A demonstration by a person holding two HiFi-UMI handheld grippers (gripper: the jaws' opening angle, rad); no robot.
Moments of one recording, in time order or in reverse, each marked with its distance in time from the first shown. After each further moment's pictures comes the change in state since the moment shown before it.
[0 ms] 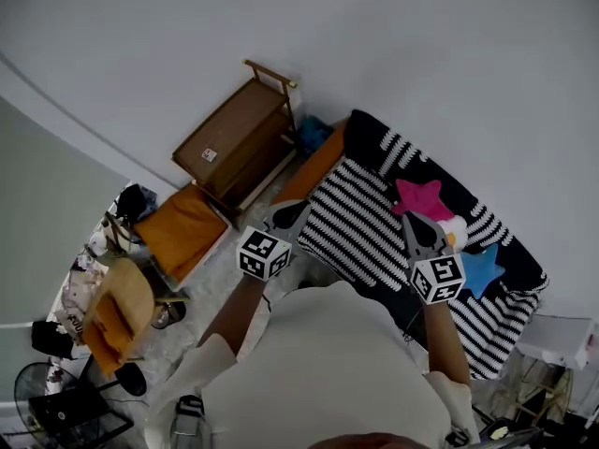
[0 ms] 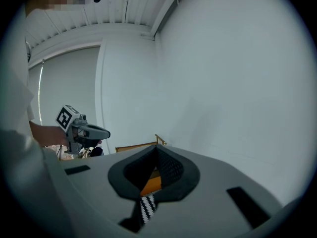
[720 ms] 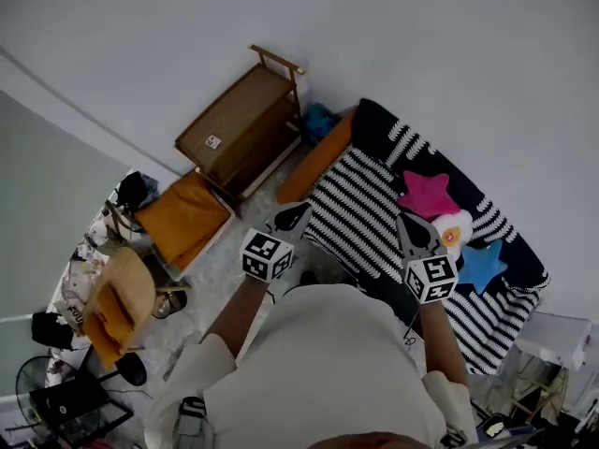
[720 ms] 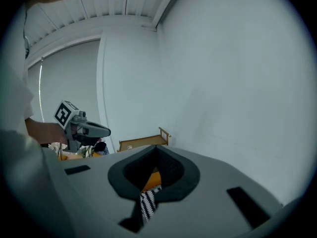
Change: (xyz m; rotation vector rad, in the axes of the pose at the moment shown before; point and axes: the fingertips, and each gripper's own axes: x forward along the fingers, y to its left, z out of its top) left arm -0.020 0.019 -0.036 -0.062 0.052 0.025; right arm 0.027 0.037 -0.028 0.002 0.082 0.025
